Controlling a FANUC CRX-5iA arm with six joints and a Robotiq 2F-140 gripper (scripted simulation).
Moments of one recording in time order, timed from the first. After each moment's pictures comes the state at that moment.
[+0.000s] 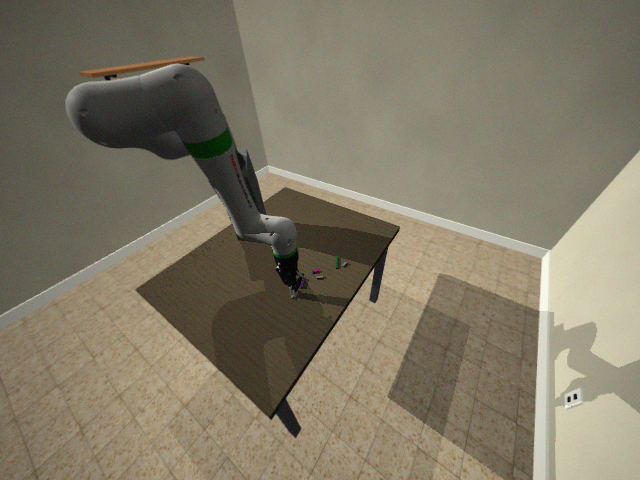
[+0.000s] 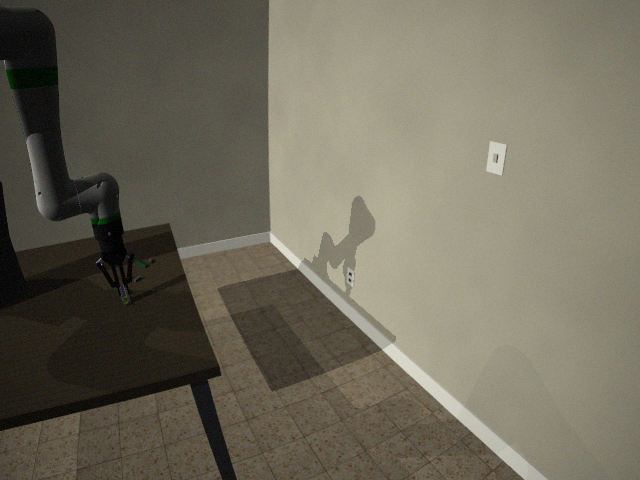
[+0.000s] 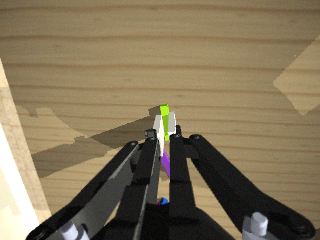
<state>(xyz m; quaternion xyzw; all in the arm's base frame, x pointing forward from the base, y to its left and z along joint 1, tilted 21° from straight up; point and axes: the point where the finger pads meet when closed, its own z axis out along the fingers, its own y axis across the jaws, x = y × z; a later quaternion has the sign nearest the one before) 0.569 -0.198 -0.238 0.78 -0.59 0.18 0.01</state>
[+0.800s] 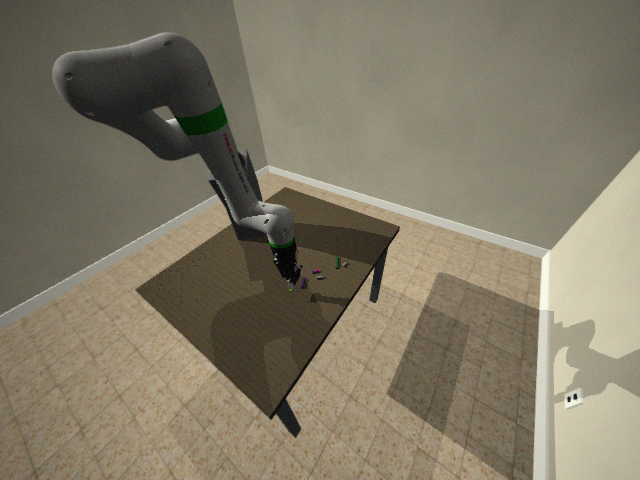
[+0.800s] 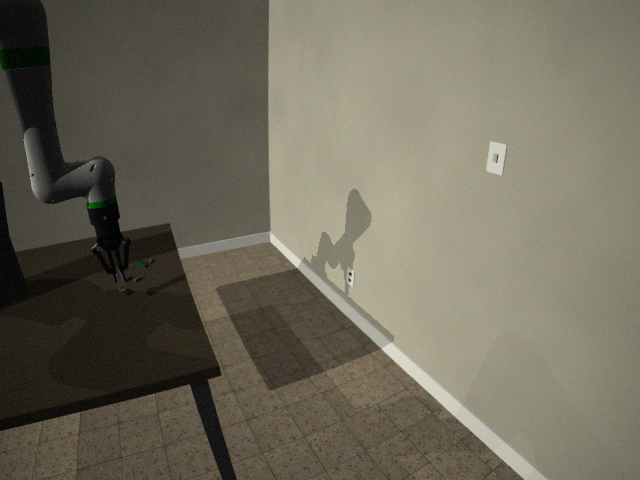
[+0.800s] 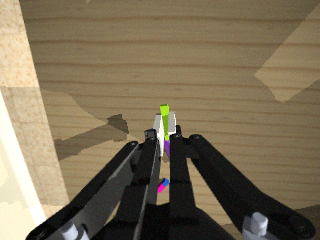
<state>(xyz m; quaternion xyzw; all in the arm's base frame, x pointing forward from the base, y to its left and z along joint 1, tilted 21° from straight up) 0.556 -0.186 -0.193 0.78 -0.59 0.19 0.01</state>
